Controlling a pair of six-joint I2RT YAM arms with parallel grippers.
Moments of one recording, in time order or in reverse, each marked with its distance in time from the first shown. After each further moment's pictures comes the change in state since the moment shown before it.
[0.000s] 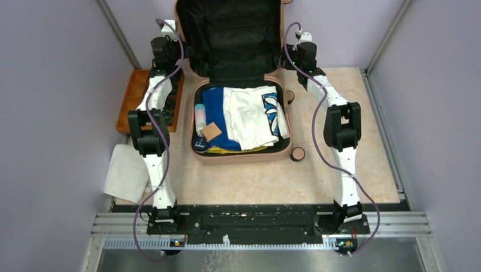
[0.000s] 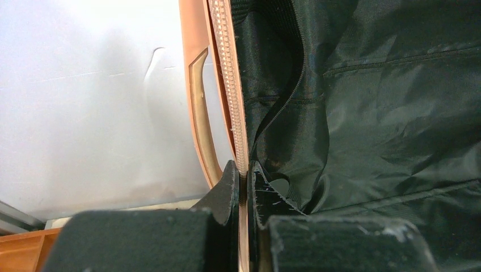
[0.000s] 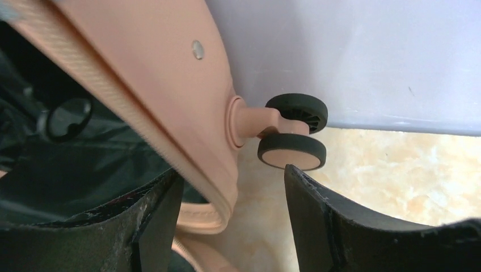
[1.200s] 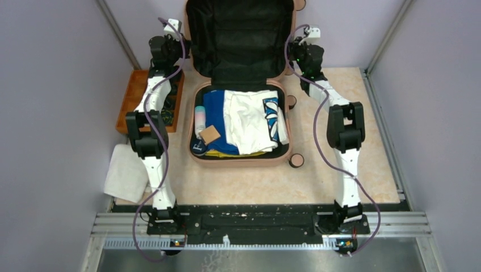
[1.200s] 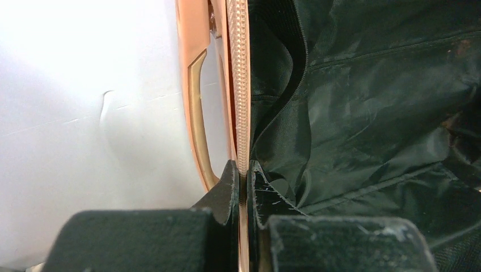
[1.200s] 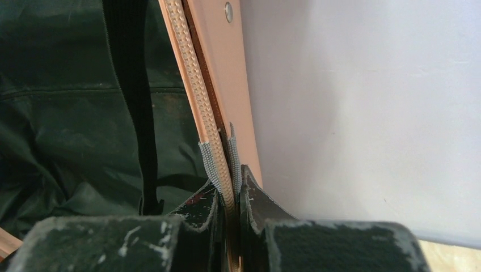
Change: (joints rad) left arm 0.003 -0.041 -0.031 0.032 0.176 0.040; right arm -0.007 -0.002 -0.119 0.516 0.000 -0.018
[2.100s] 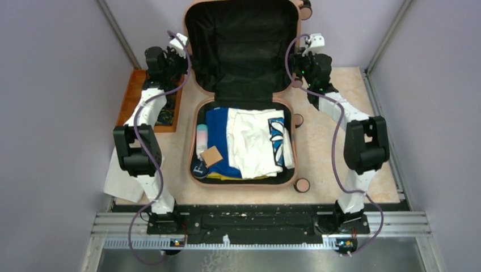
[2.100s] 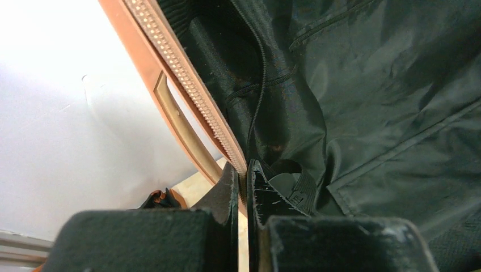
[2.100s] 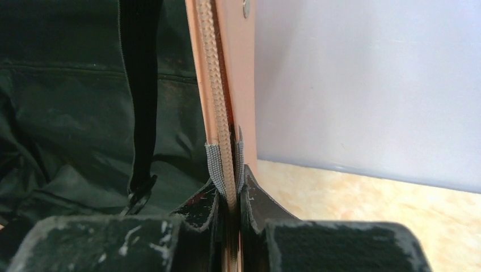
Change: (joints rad) left arm -0.009 -0.297 -0.356 -0.047 0.112 0.254; right arm 0.029 -0.391 -0.439 -0.043 0.034 -0.127
